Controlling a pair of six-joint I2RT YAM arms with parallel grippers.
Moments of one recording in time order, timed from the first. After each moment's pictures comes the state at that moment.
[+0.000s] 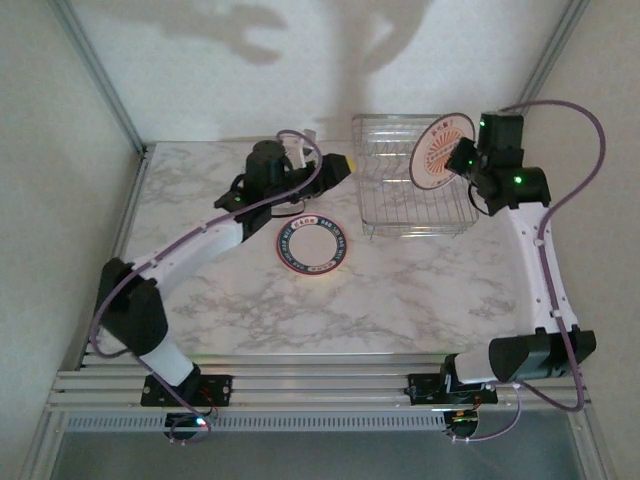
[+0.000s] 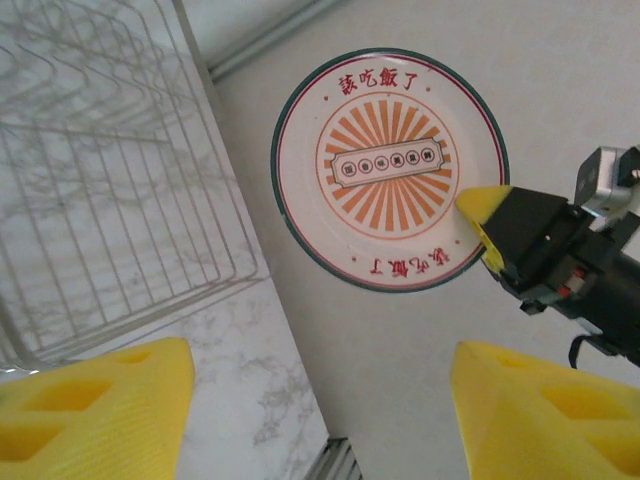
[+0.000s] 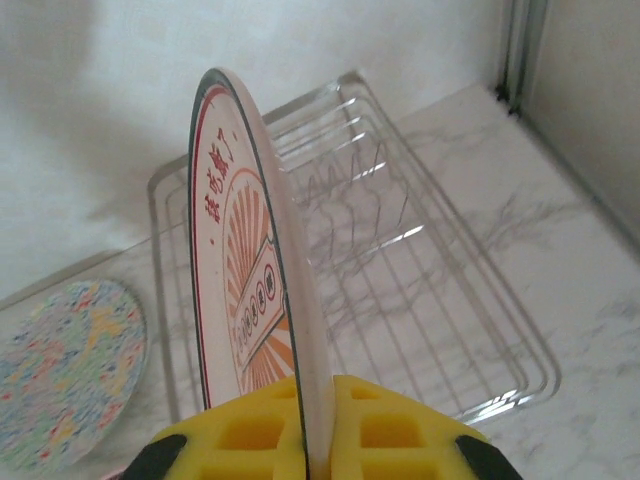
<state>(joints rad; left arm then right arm) -0.58 1.65 1.40 0.07 0.48 -0.98 0.10 1.38 1.66 -0.87 0.11 0.47</state>
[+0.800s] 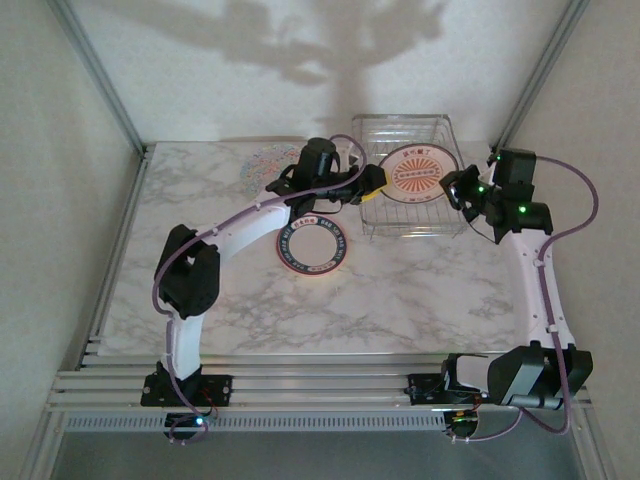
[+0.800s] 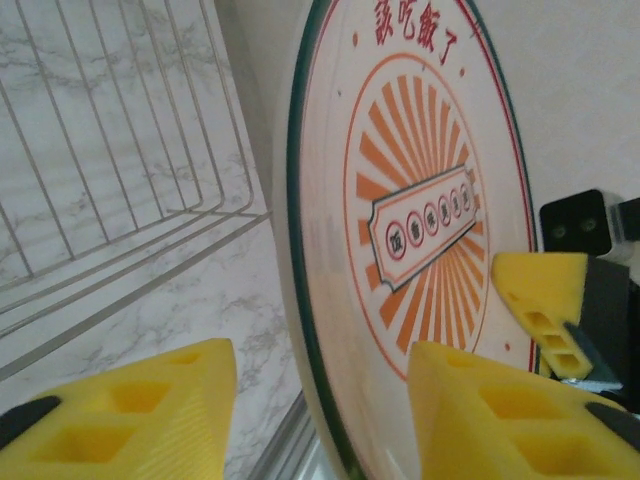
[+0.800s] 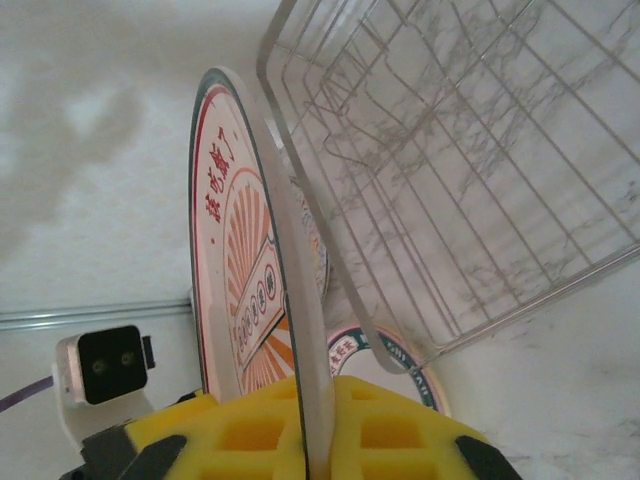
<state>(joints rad) -0.65 2.01 1.71 -0.02 0.60 -1.07 -0.05 1.25 1.31 -0.69 -0.46 0.90</state>
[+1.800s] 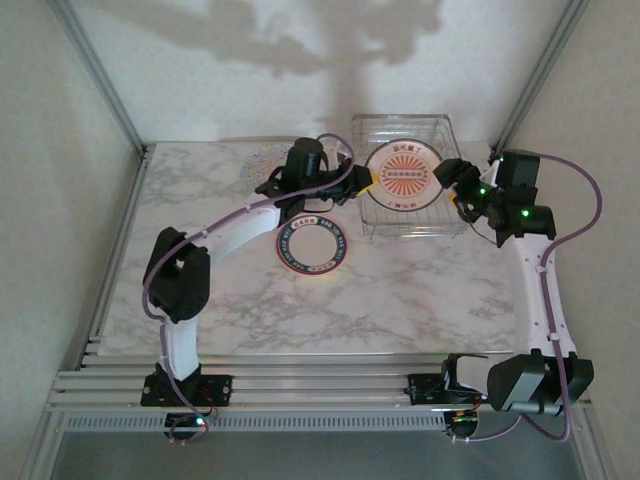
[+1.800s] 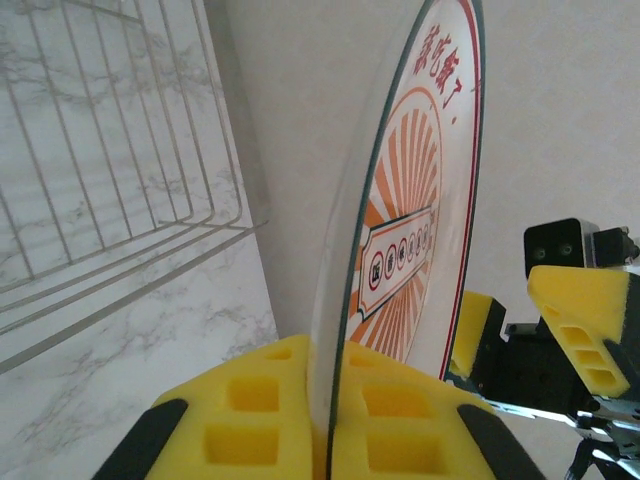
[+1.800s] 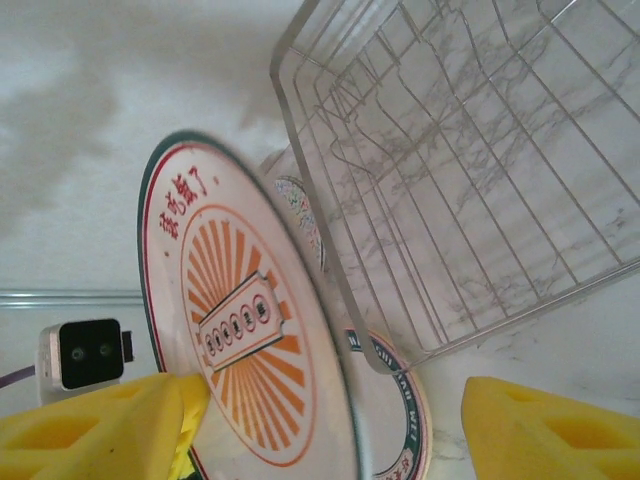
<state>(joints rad) -0.60 1.93 1.59 0.07 0.60 -1.13 -0.05 1.22 1.32 -0.71 -0.44 0.80</state>
